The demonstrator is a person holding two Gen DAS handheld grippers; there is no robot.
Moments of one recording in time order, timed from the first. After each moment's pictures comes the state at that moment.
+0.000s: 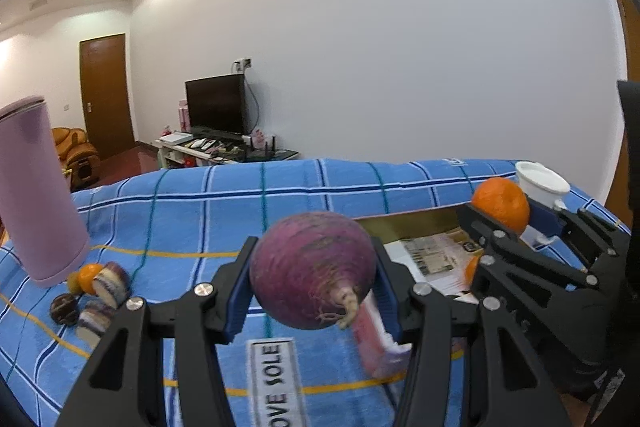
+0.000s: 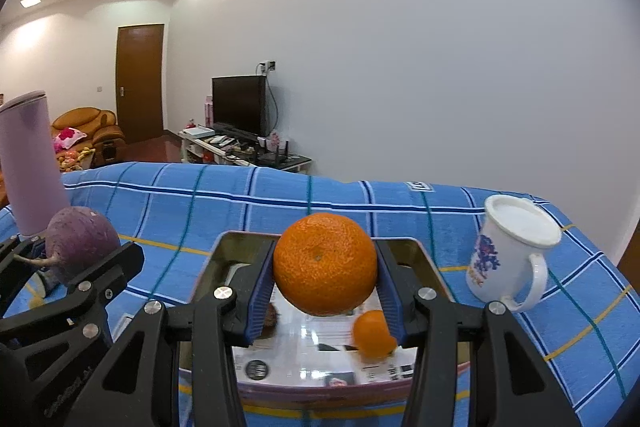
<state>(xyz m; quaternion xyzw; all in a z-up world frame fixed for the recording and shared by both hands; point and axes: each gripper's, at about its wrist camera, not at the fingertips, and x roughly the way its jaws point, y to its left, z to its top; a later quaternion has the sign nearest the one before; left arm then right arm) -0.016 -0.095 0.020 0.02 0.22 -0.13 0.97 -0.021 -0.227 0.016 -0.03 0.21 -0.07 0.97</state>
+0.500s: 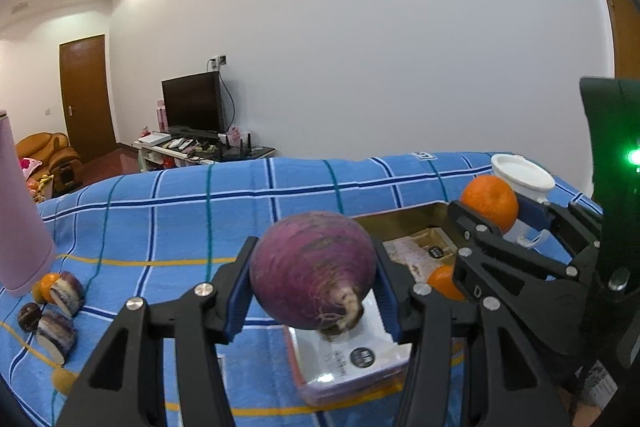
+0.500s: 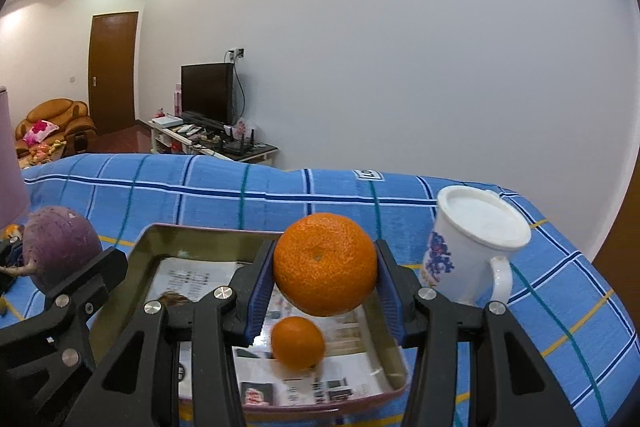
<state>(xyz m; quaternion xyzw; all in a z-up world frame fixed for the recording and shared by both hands) -0.004 -0.146 0.015 0.03 0.22 -0.16 0.96 -0.005 -0.274 0.009 -0.04 0.24 -0.13 0.96</state>
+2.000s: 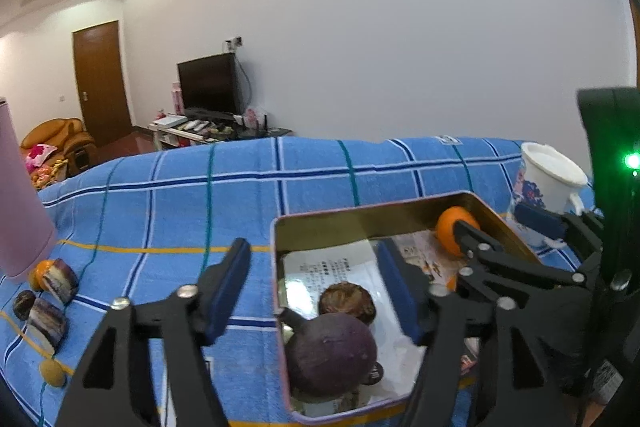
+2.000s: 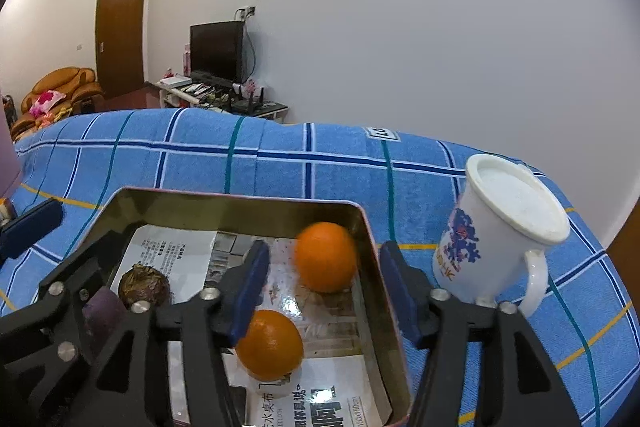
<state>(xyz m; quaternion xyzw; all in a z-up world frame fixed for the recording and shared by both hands) 0.017 -0.155 0.004 0.03 0.26 -0.11 0.96 0.028 -0.292 -0.014 -0.04 0.31 -0.10 0.95</state>
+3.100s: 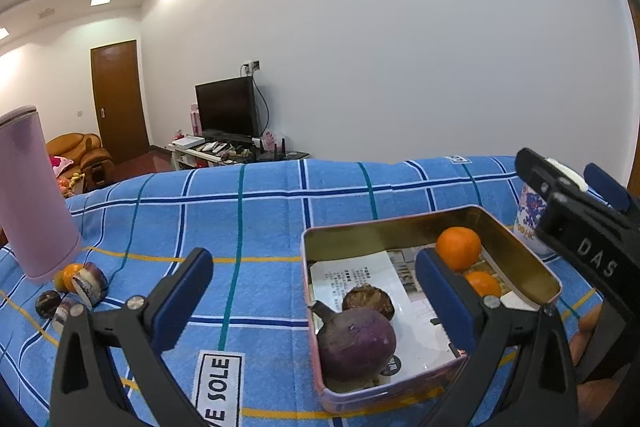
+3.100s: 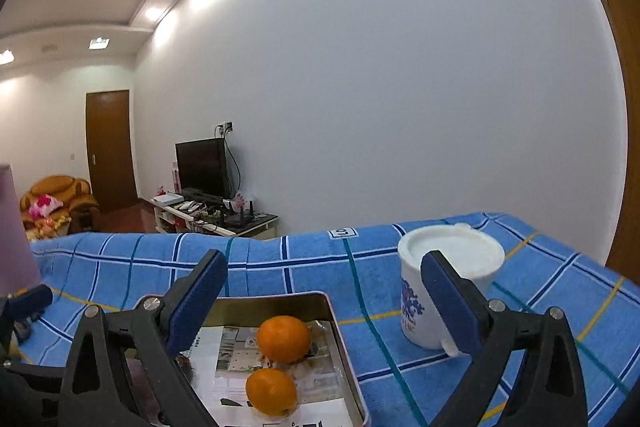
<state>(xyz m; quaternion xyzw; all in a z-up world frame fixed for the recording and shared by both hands) -0.005 -0.142 0.009 0.03 0.21 -0.09 0.97 -0.045 -0.313 0.028 0.04 0.10 -0.13 0.99</state>
